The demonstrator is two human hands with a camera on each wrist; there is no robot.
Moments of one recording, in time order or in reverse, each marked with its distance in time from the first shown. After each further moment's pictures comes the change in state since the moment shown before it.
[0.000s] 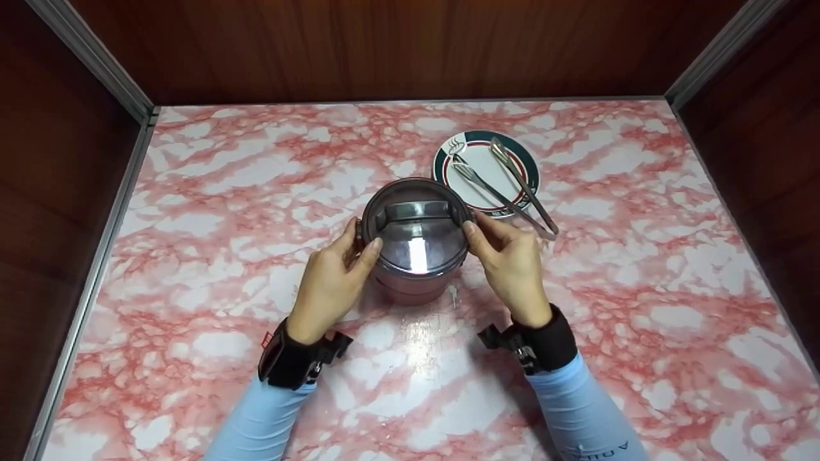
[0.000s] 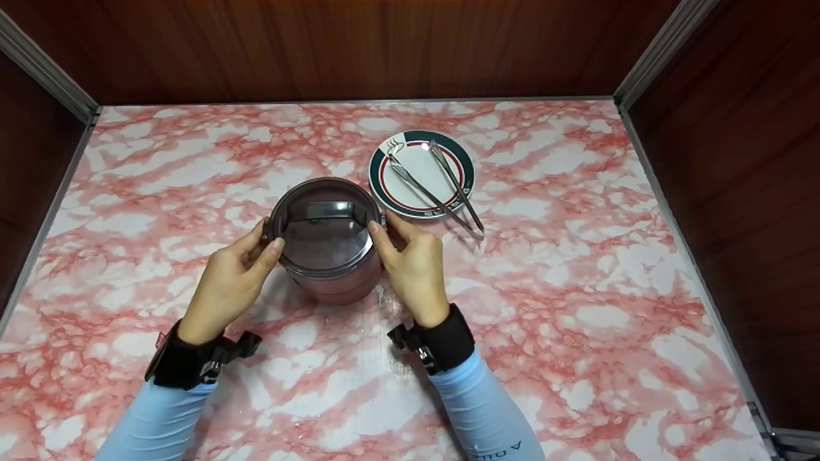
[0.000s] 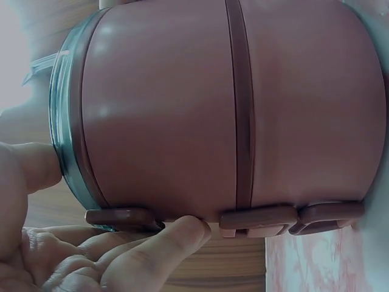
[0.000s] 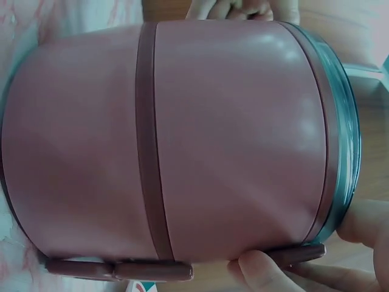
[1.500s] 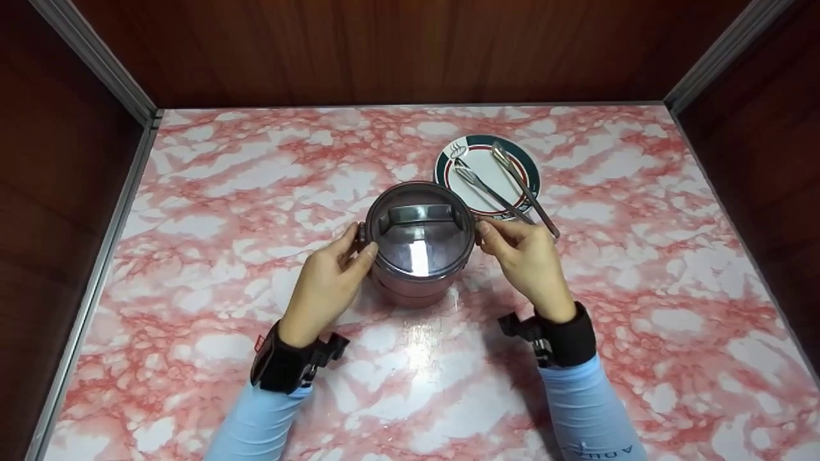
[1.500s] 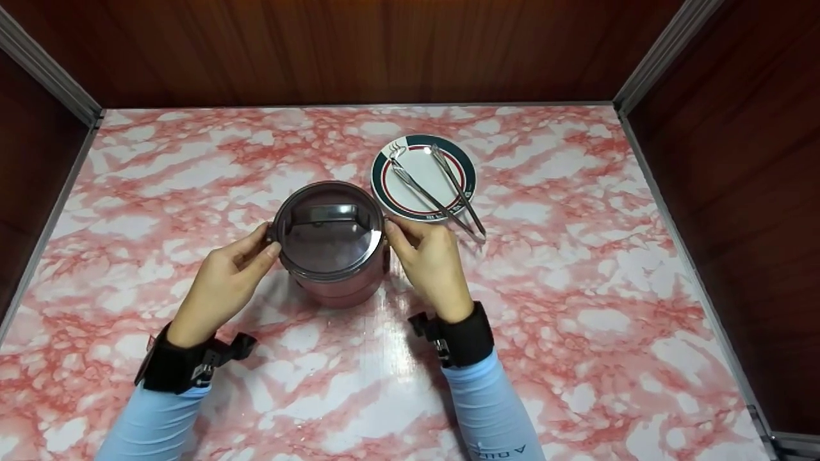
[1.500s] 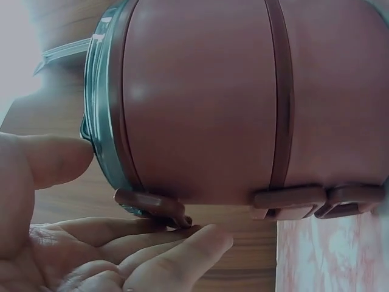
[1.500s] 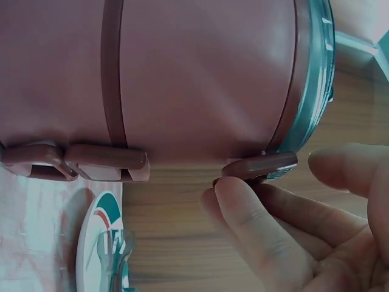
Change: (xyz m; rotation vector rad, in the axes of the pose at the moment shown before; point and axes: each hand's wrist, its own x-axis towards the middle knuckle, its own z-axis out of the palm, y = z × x) left_hand -0.003 0.004 -0.012 -0.099 -0.038 -0.060; right_hand 0.011 -0.005 -0.024 -0.211 -0.131 -0.003
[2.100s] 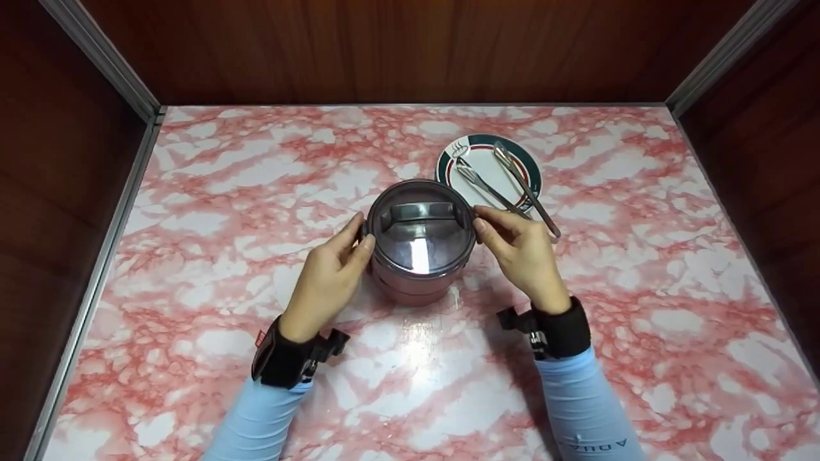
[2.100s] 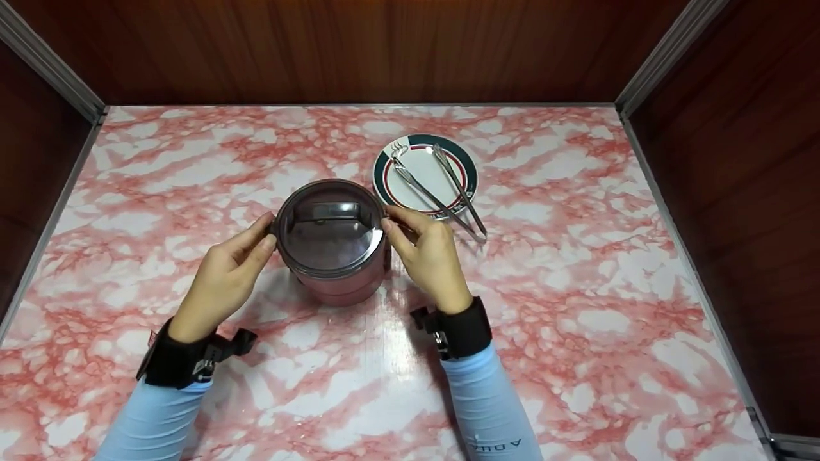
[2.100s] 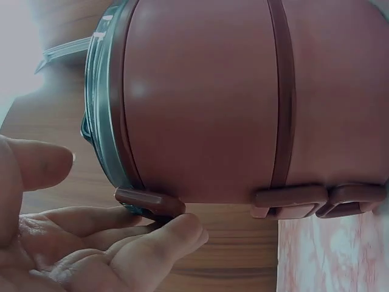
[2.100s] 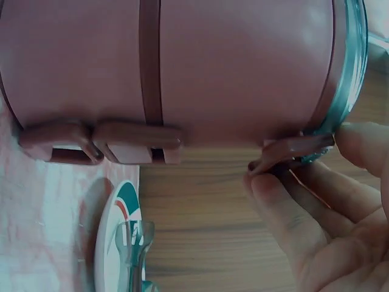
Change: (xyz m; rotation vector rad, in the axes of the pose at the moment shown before) left_hand 0.001 -0.002 0.000 -0.116 -0.010 0.082; right_hand 0.008 0.005 0.007 0.040 -0.013 -0.114
